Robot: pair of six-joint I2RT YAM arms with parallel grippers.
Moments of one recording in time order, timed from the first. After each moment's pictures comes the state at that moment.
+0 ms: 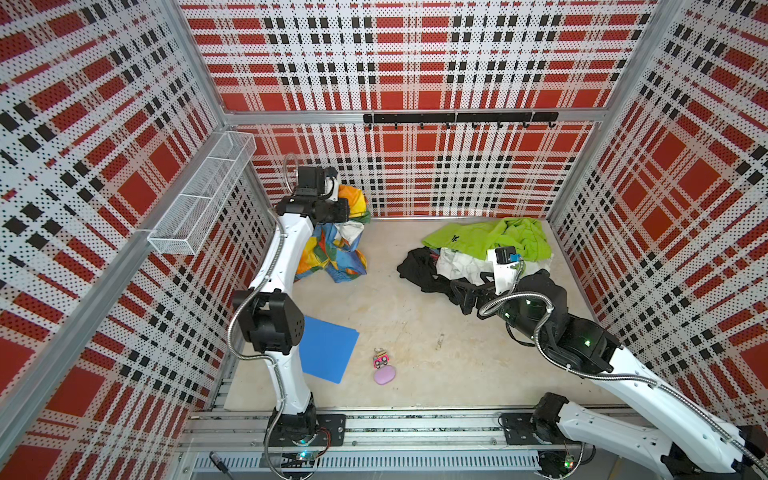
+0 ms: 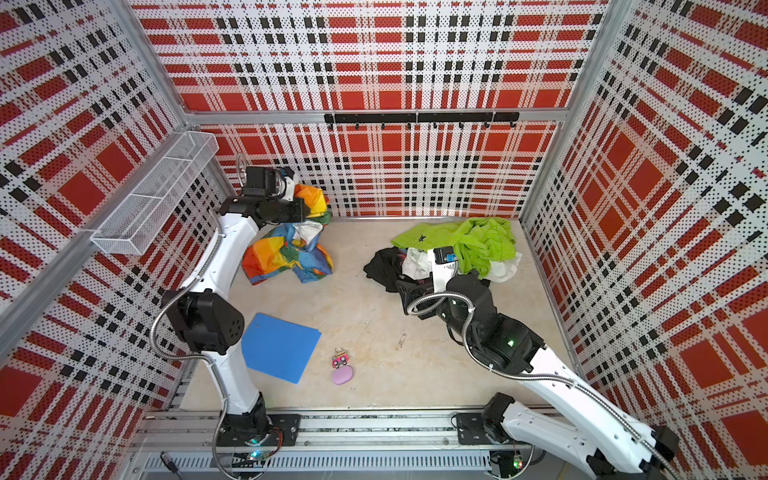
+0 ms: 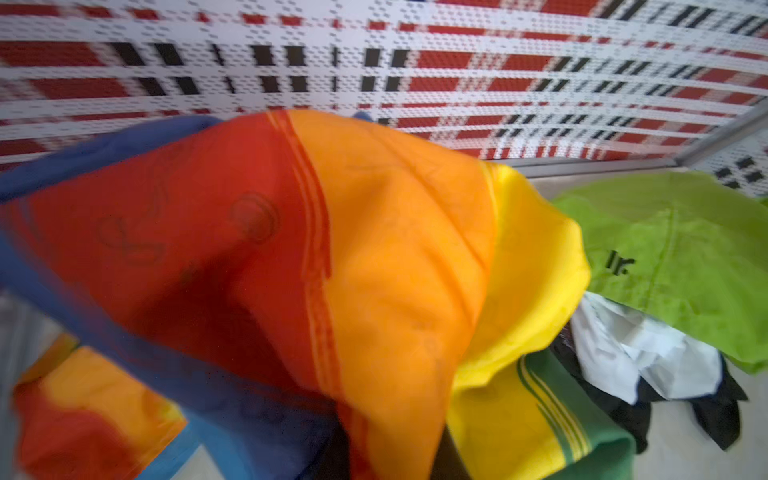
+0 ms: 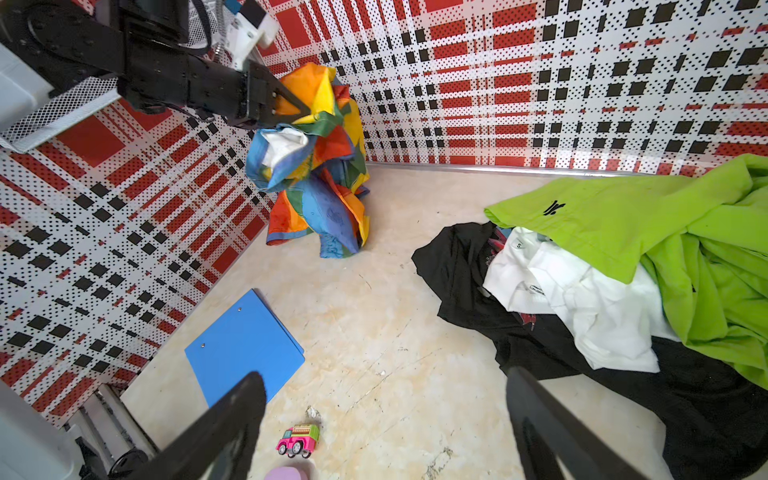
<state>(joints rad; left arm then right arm) -0.05 1.92 2.04 -0.84 0.17 -0.05 0.82 0.88 1.01 -0.45 0.24 0.38</state>
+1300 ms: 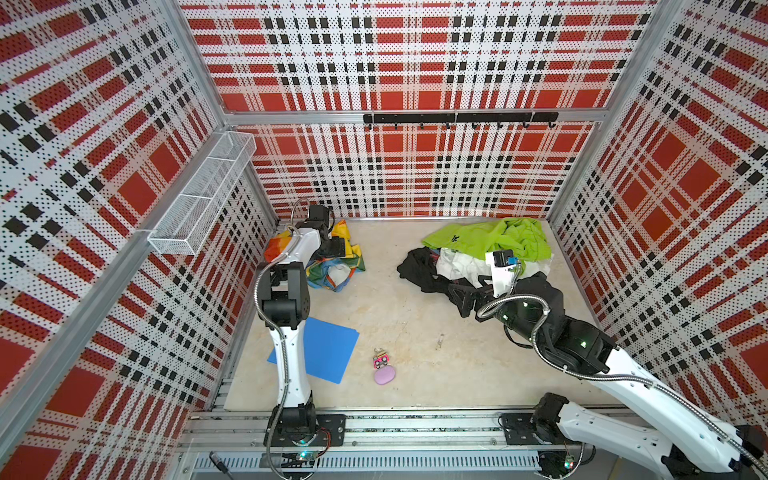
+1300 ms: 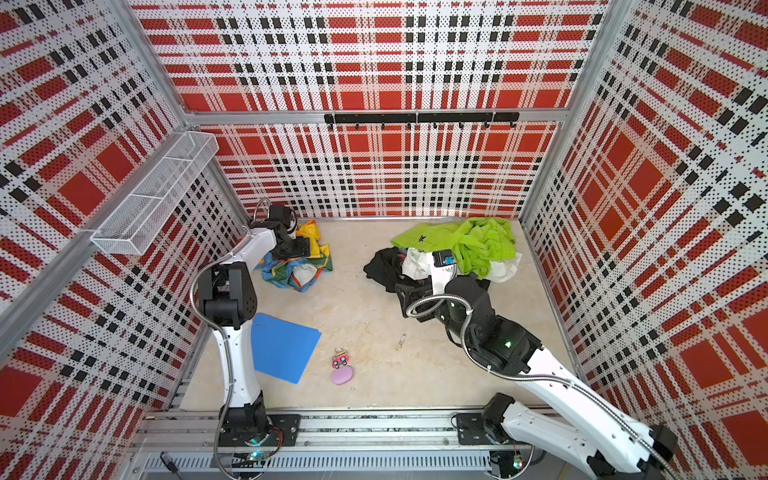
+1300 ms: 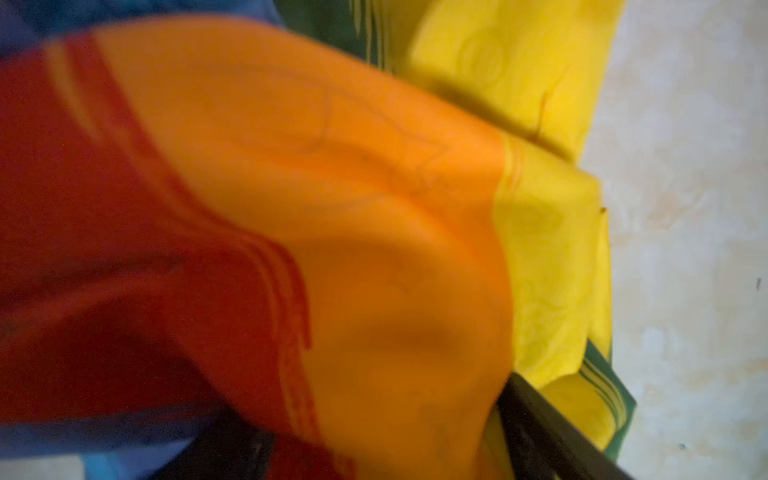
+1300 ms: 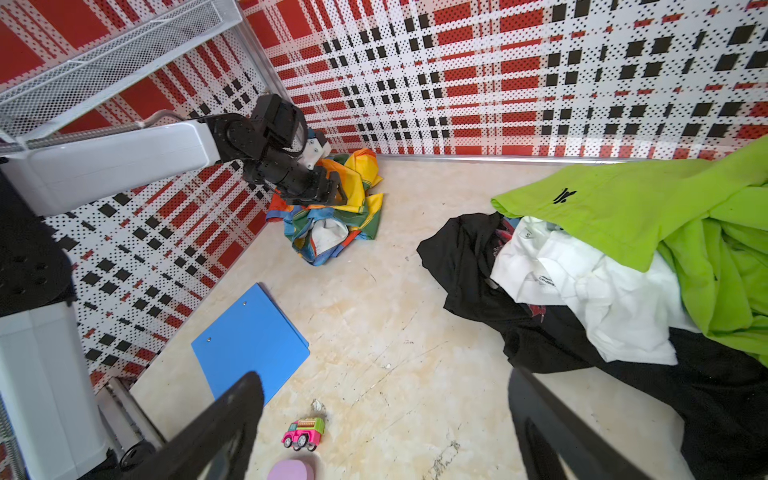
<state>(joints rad) 0.00 2.22 1.88 -0.75 -0.03 -0.11 0.82 0.87 0.98 -0.43 0.24 0.39</state>
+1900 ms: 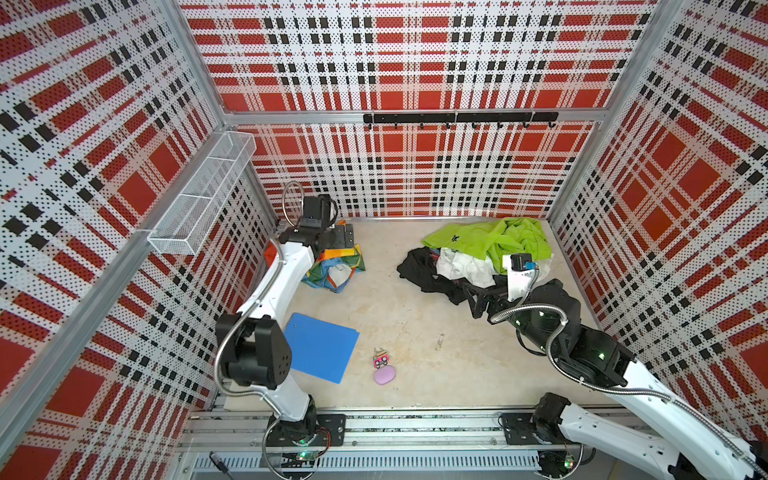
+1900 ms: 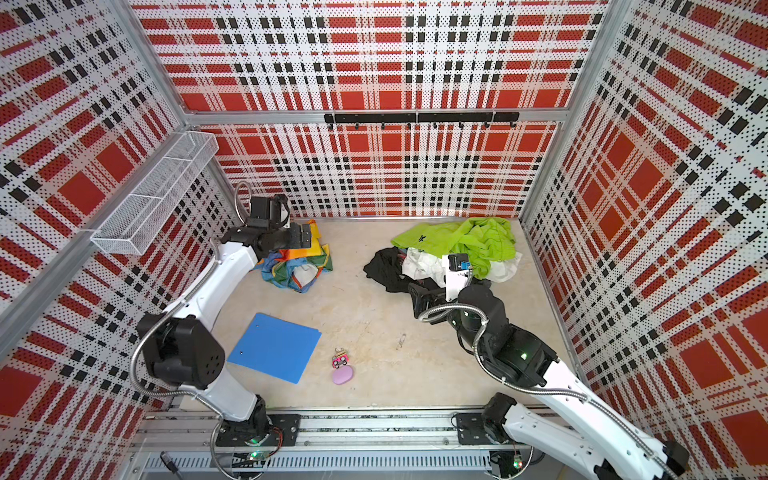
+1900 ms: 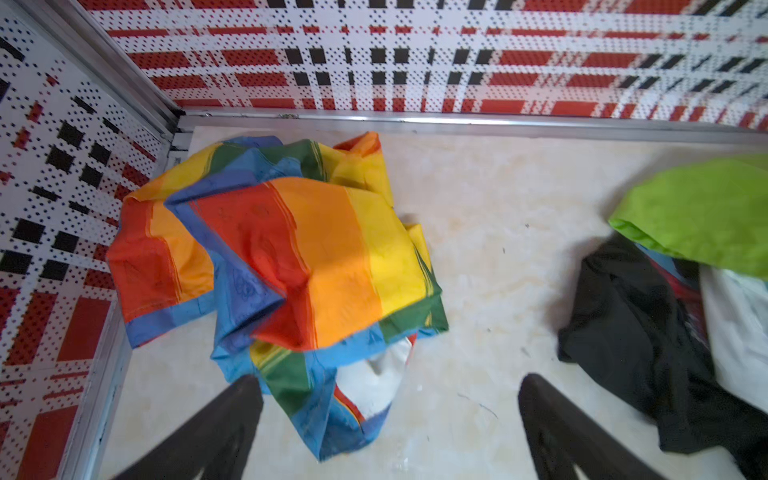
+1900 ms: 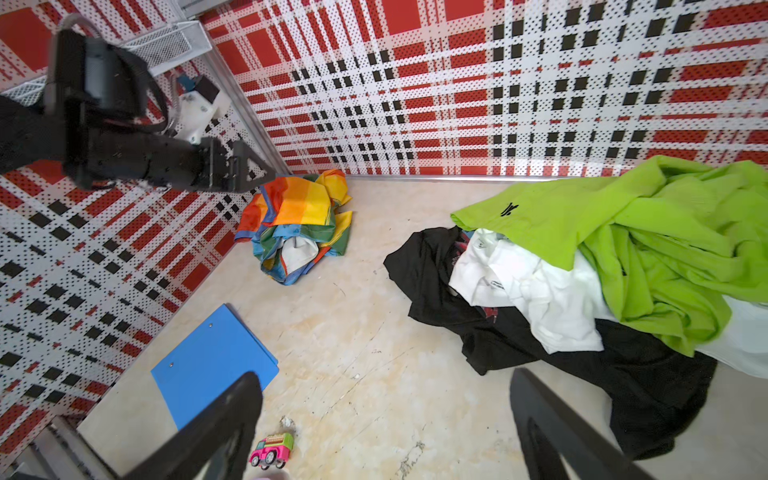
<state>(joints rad) -0.15 1.59 1.46 -0.60 -0.10 -0.12 0.82 0.77 0.96 -0.48 0.36 0.37</state>
